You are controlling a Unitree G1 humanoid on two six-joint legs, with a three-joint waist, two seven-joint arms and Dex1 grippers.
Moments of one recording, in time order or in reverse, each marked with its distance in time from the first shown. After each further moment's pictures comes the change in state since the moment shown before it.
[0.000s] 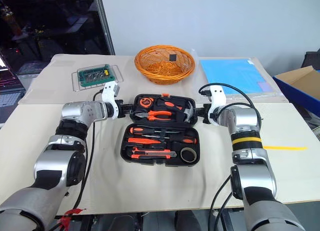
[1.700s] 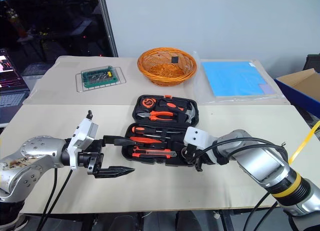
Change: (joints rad) left arm 0.858 0.467 -0.041 -1.395 -0.432 -0.108 -0.542; right arm 0.389 -0.541 0.514 -1.046 0.067 0.102 0.429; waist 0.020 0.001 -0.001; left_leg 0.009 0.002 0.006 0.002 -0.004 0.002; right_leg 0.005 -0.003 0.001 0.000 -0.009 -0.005
